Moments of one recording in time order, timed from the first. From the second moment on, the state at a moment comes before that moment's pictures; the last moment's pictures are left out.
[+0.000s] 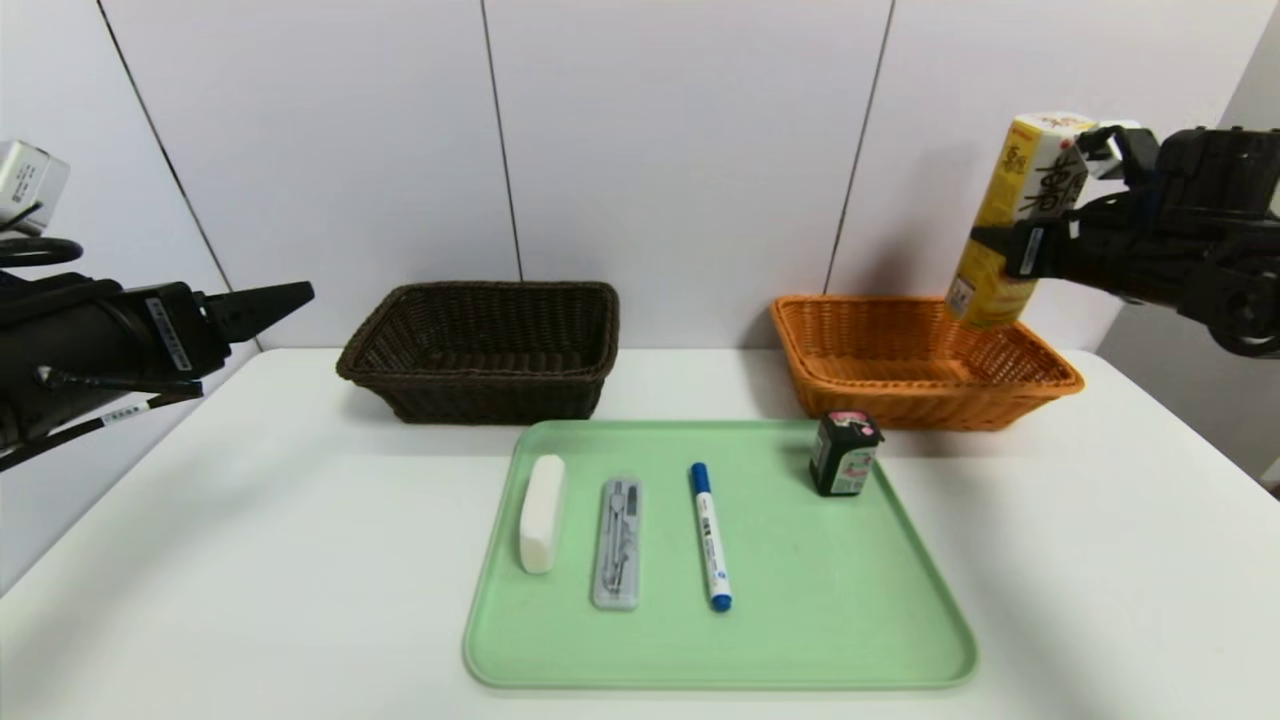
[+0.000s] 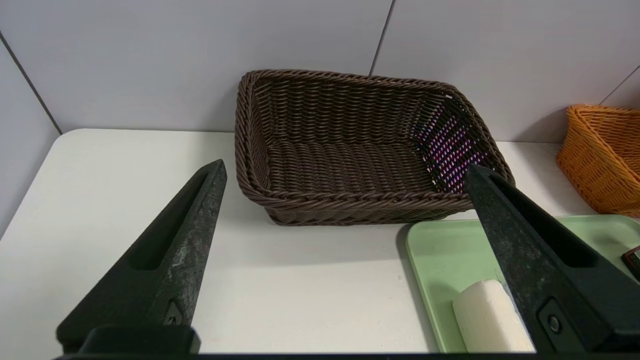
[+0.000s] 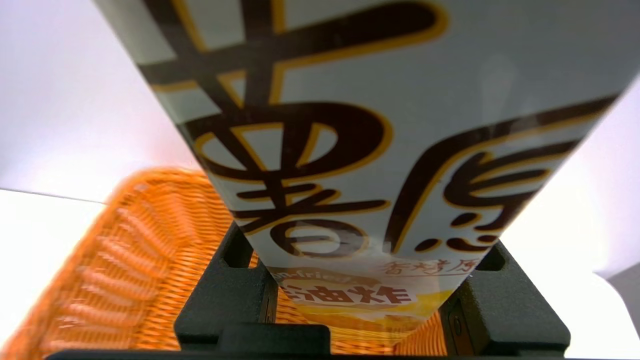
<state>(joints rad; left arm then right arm) 0.00 1.28 -0.74 -0.47 -0.18 -0.16 -0.10 1.93 -1.35 -0.46 0.22 -0.07</state>
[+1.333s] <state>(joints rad) 0.00 1.32 -0.77 -0.47 -0.18 -0.16 -0.12 2.10 -1.36 -0.57 0.15 -0.08</state>
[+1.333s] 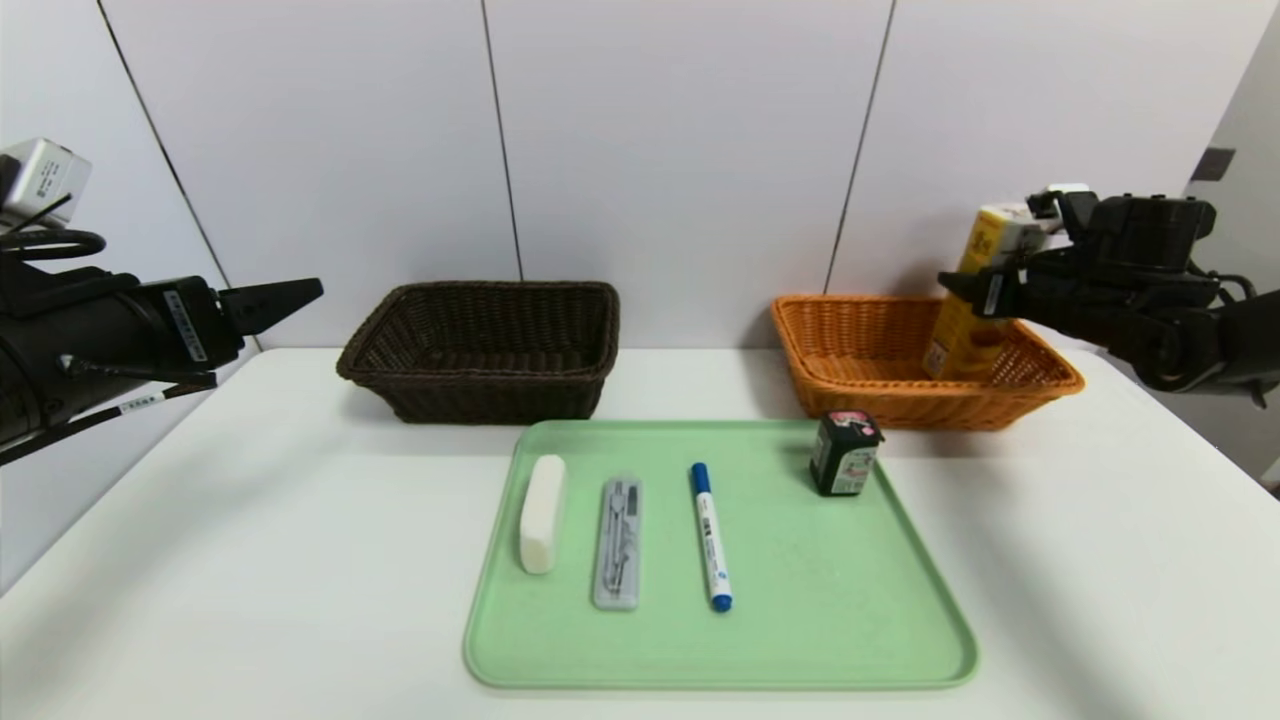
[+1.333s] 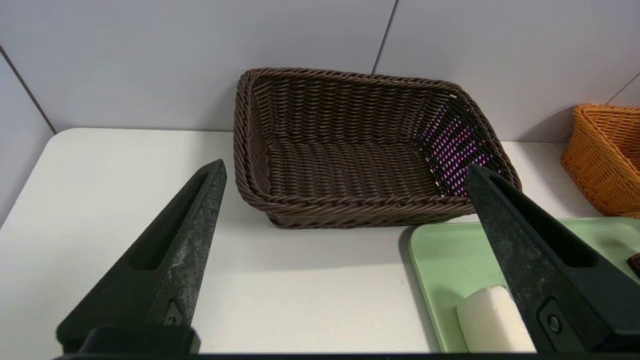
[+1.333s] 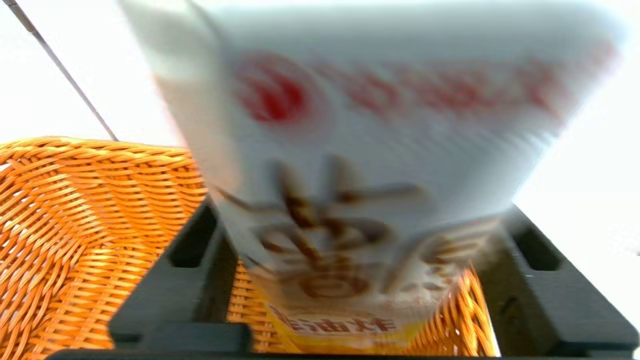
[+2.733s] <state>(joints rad) 0.00 1.32 -0.75 -0.47 -0.18 -0.16 0.07 1.22 -0.58 -0.35 0.25 -0.11</state>
